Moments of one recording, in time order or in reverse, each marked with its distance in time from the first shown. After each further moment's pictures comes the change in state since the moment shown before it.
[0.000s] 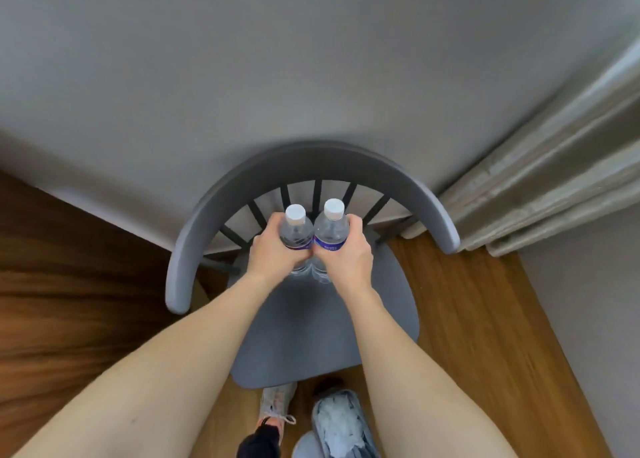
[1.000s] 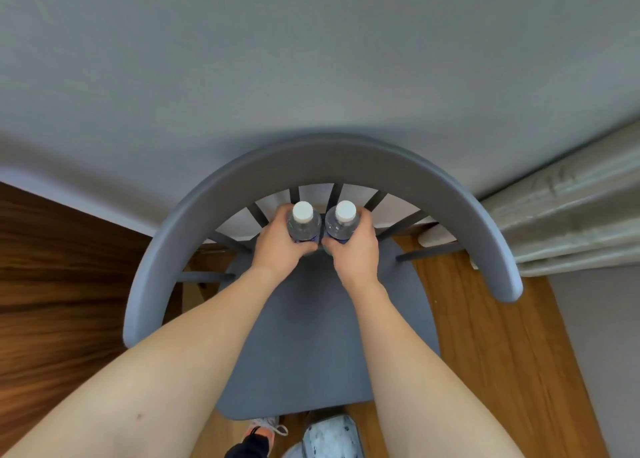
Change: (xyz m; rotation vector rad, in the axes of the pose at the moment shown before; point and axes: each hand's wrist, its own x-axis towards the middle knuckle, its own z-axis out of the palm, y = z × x) left_hand 0.099 -0.054 0.040 -0.024 0.021 -0.026; right_hand 0.099 0.033 0.051 -0.016 -0.058 0.007
